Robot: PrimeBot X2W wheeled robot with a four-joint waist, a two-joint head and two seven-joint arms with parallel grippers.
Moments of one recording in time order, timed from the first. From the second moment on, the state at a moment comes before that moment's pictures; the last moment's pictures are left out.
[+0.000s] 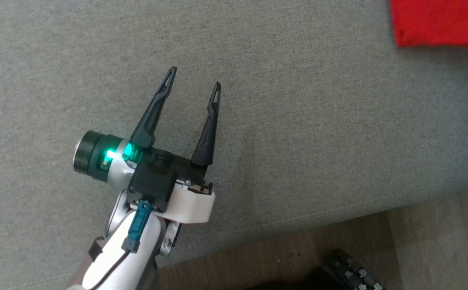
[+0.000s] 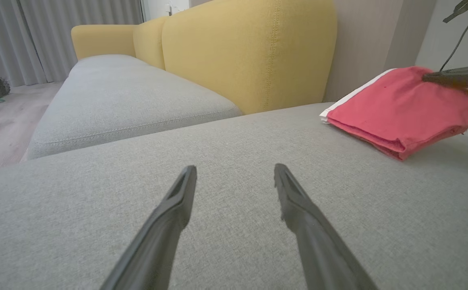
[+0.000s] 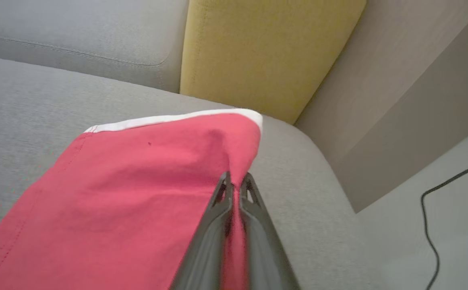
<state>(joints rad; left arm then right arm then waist) -0.32 0.14 -0.54 -0.09 0.03 0.23 -0.26 -0.84 -0.60 0.22 0.69 0.25 0.13 -0.05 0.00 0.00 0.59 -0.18</state>
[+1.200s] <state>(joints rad) -0.04 0.11 -0.40 -0.01 -0.09 0.26 -0.26 -0.14 -0.08 0.05 0.23 0.05 0.13 -0.25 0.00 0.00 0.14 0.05</state>
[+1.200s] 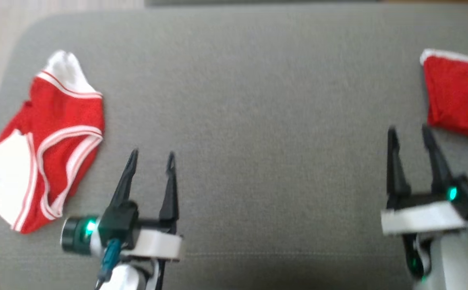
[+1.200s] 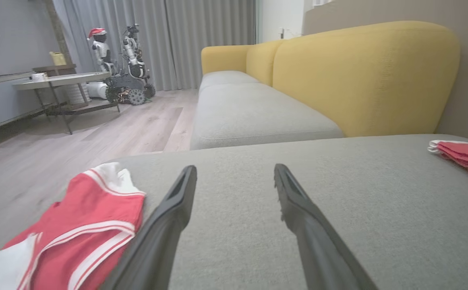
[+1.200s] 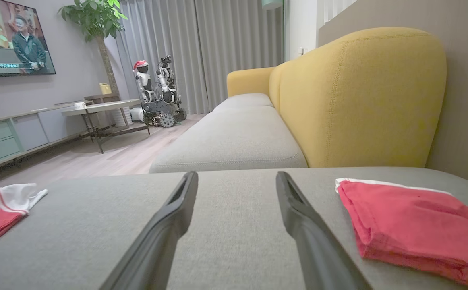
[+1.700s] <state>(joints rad) 0.13 0.09 -0.30 -0.01 -0.07 0.18 -0.26 0.08 -0.05 0.07 0.19 0.03 0.13 -0.25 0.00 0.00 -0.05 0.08</state>
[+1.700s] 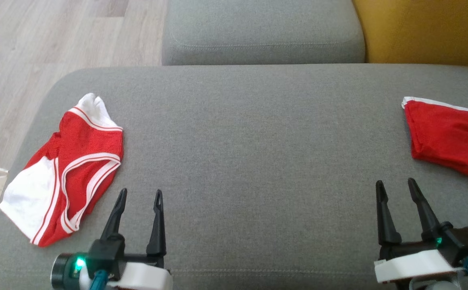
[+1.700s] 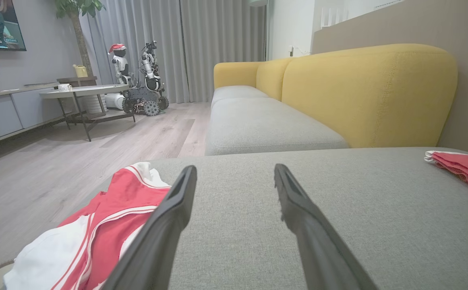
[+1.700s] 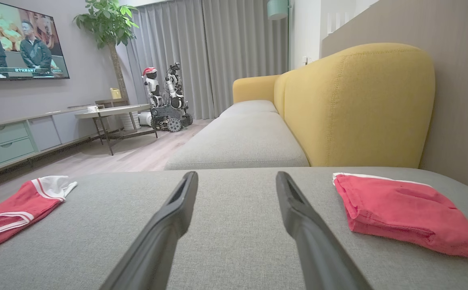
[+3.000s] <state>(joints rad) 0.16 0.06 -0.24 -0.04 -0.02 0.13 -0.26 0.12 -0.05 0.08 0.19 0.06 0.13 -0.25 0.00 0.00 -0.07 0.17</state>
